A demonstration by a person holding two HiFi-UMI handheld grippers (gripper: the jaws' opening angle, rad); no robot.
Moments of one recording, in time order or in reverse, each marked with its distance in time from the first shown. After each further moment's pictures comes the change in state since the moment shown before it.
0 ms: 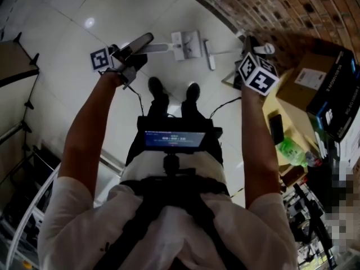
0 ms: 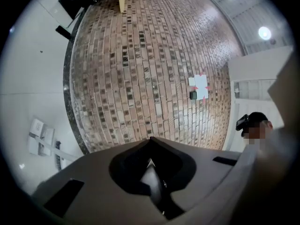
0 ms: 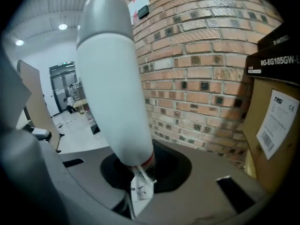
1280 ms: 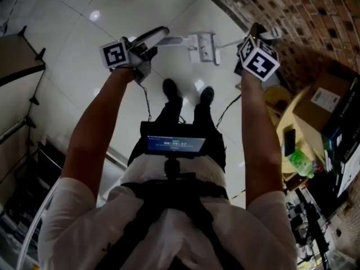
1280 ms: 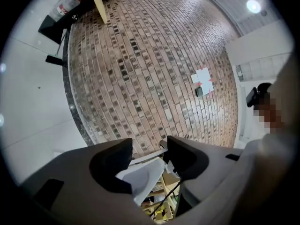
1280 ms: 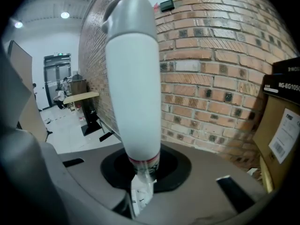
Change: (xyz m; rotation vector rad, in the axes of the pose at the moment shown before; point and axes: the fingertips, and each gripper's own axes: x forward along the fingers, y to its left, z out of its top) left arm -0.035 0.024 0.081 0.165 0.005 0.118; right arm 0.081 0.106 0.048 -0.066 -0.035 -0.129
